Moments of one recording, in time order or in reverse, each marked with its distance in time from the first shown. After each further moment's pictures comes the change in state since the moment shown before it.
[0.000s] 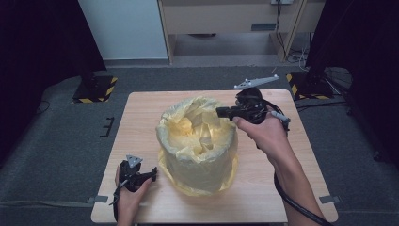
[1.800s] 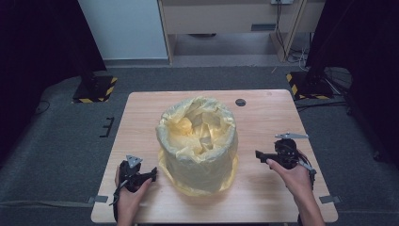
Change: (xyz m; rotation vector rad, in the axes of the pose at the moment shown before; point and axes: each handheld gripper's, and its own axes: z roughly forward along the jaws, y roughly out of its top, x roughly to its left) left arm 0.000 0.000 0.000 0.000 0.000 -0.002; right arm -0.114 -0.202 0.014 0.092 -0.385 0.261
